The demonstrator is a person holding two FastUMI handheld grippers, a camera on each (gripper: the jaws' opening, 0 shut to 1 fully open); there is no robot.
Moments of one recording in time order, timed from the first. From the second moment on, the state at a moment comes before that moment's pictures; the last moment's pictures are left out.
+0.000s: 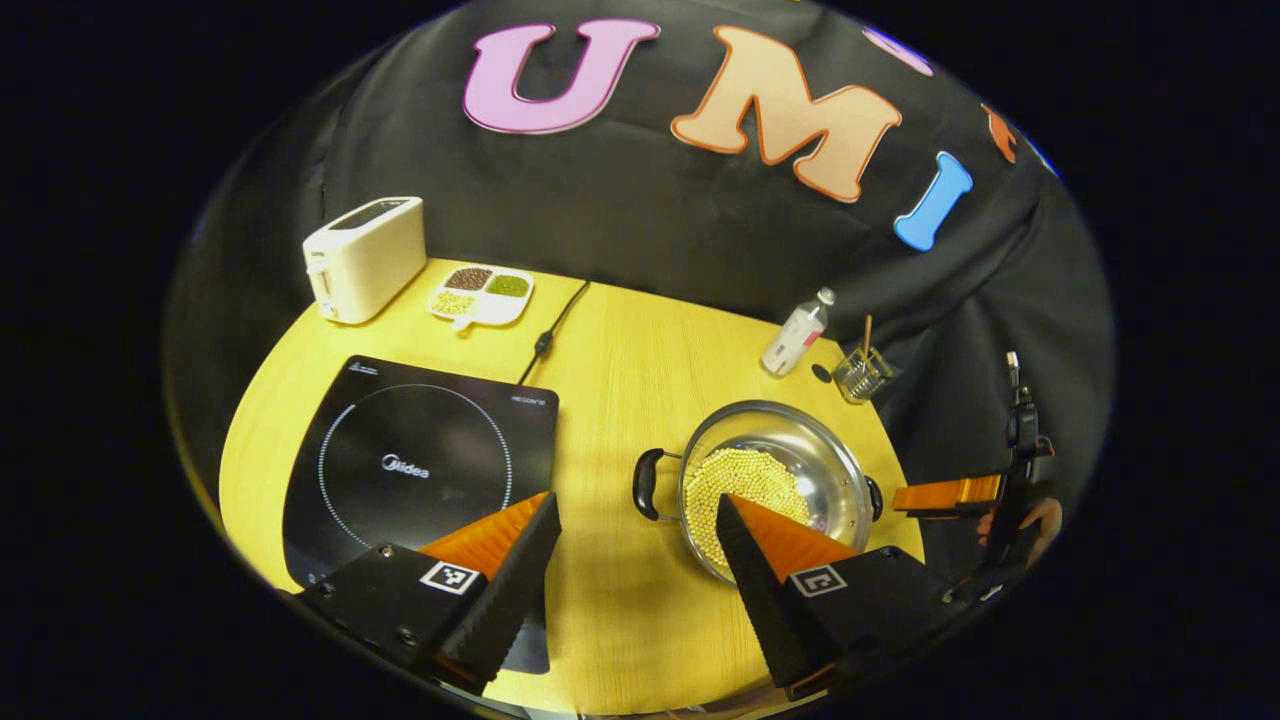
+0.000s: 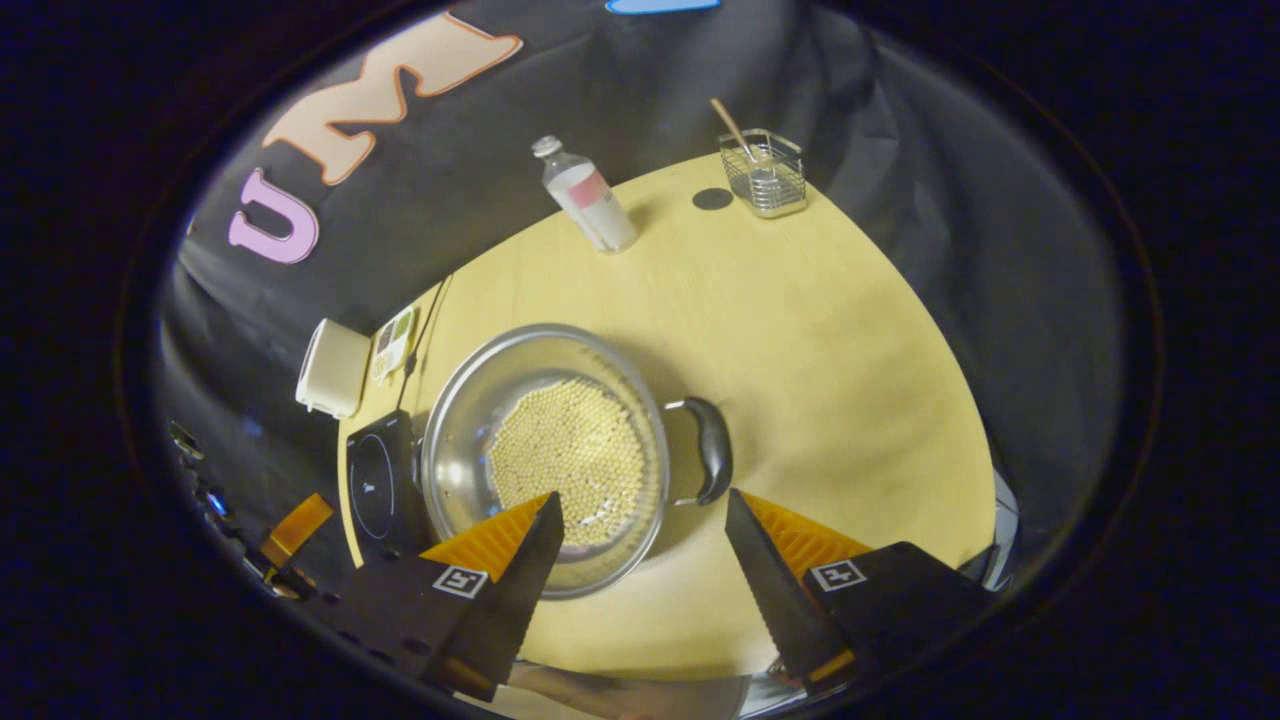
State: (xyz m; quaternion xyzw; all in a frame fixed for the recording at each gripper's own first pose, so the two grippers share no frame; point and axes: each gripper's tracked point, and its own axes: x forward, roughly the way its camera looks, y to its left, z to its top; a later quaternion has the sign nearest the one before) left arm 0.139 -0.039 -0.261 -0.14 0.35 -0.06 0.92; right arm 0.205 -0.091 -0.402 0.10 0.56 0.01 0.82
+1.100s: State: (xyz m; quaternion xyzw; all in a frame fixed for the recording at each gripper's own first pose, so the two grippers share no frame) left arm 0.204 -0.081 -0.378 -0.14 0.54 -0.04 0.83; right arm 0.232 -0.079 -0.500 0.16 0.69 0.11 0.70
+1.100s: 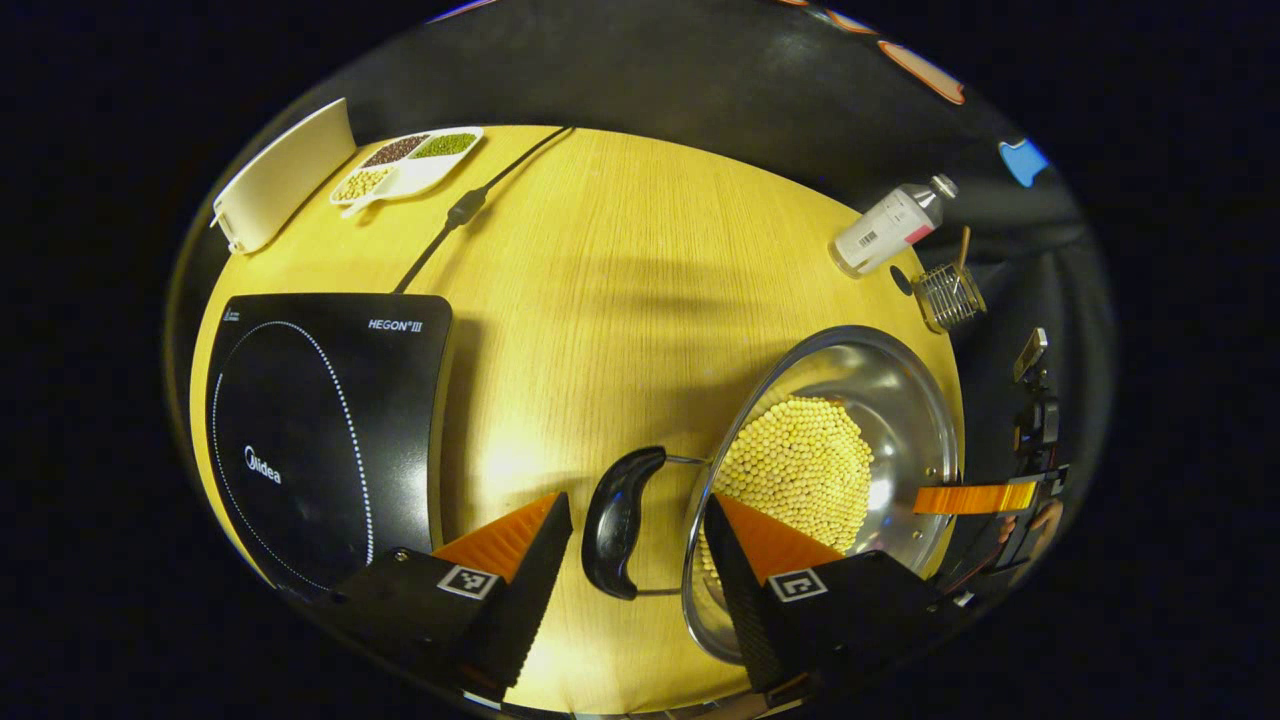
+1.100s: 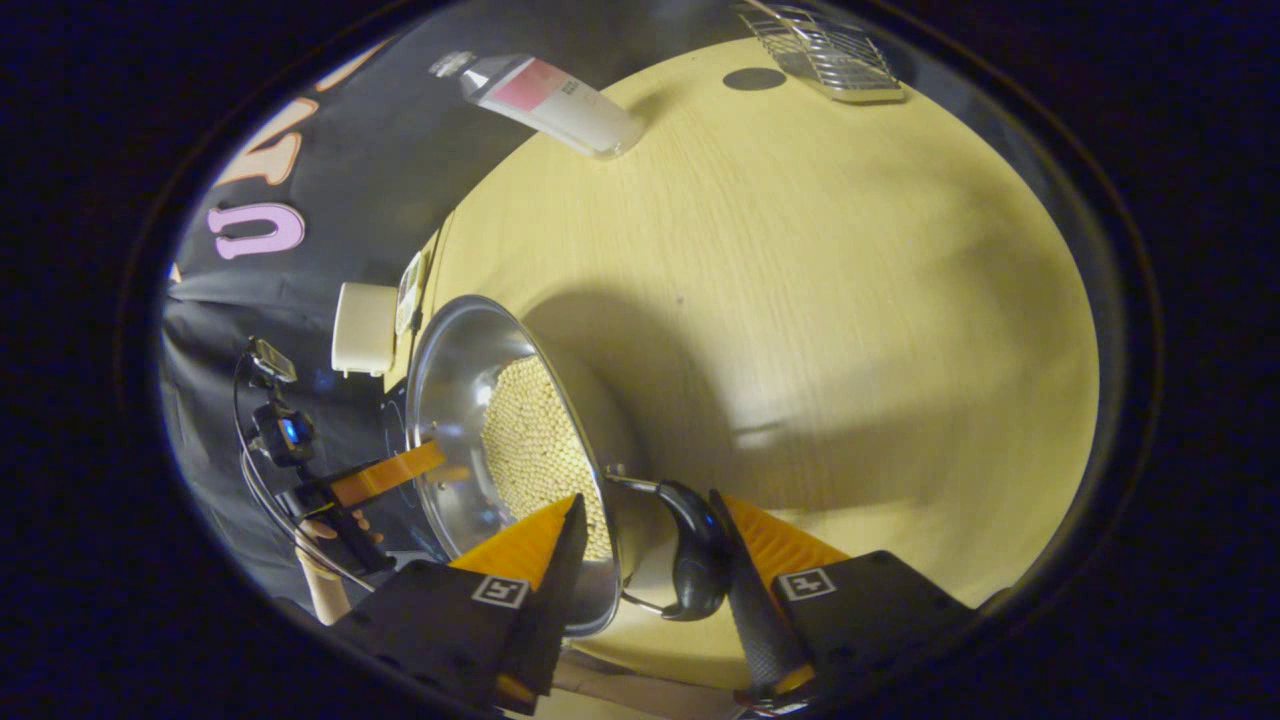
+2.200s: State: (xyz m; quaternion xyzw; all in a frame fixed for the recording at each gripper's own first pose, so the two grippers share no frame) left arm 0.142 -0.100 -0.357 -0.11 0.62 -0.03 0.78; right arm 0.185 -0.107 -0.470 0.14 0.69 0.11 0.70
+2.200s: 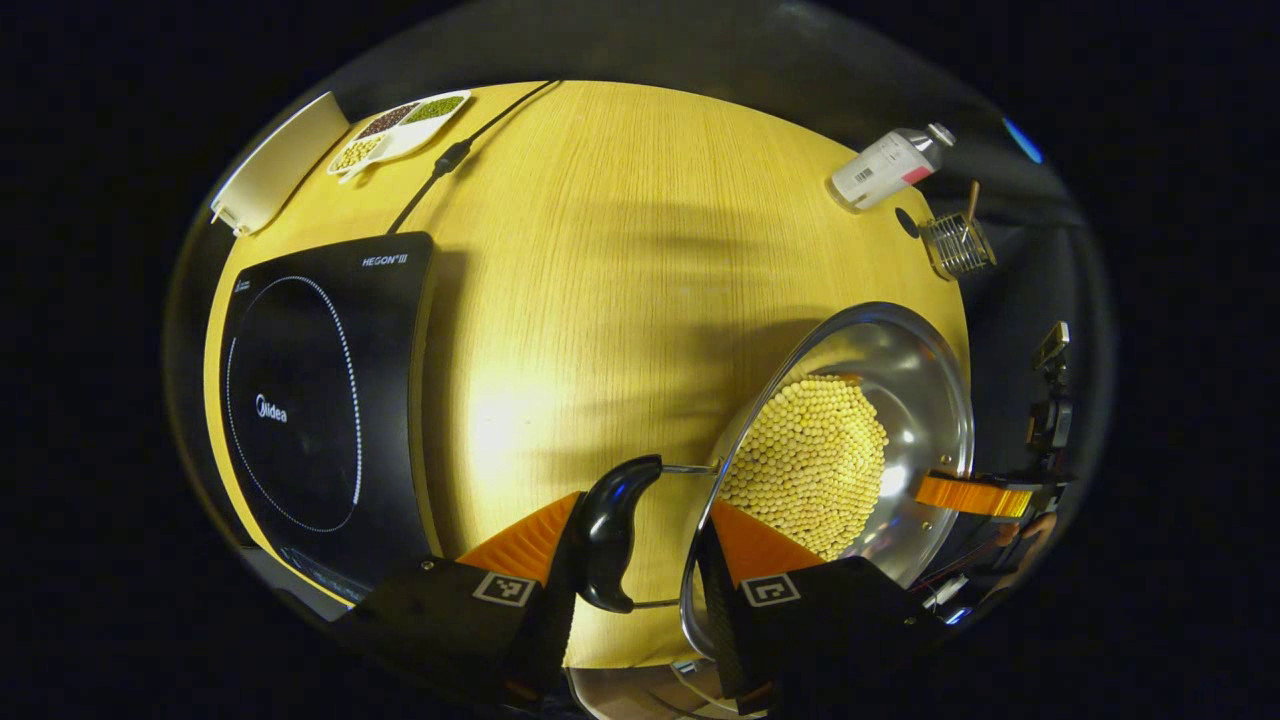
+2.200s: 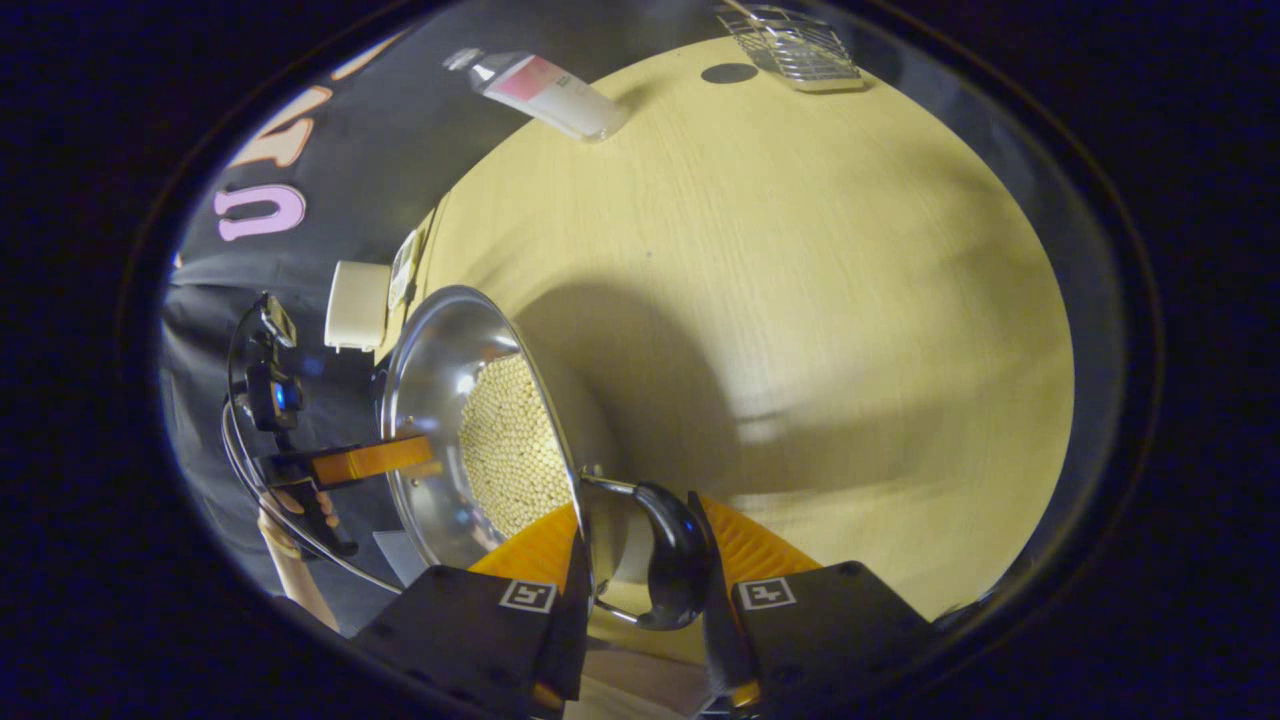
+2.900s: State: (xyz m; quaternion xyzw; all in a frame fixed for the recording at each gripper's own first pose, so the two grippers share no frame) left arm 0.070 -0.012 -0.304 -0.12 0.59 -0.05 0.80; right arm 0.109 -0.017 -0.415 0.12 0.67 0.12 0.72
